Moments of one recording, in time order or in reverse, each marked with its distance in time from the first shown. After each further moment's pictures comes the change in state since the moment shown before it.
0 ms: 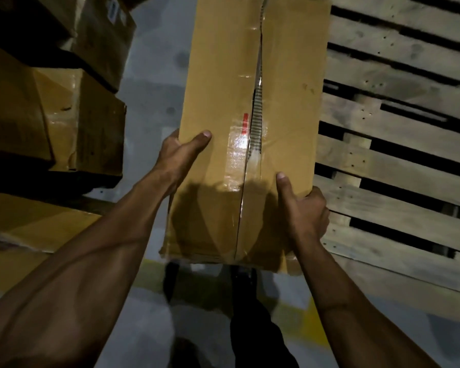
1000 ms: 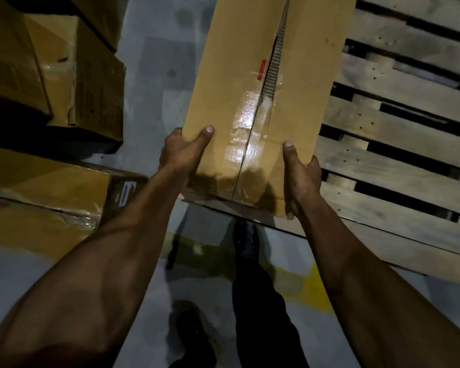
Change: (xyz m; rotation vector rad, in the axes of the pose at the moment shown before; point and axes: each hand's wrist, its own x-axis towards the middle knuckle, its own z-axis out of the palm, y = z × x) left_hand -0.054 -0.081 0.011 0.135 0.237 -0.147; right_hand -0.006 0.054 0.027 0.420 -0.173 0.111
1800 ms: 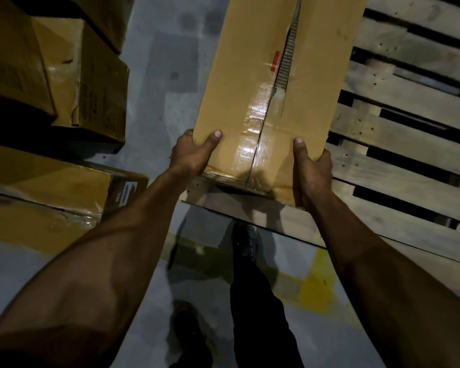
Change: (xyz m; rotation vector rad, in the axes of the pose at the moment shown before) left_hand 0.003 0.007 0.011 0.085 -0.081 0.114; right_hand 0.028 -0.015 -0.017 -0.120 0.017 -0.086
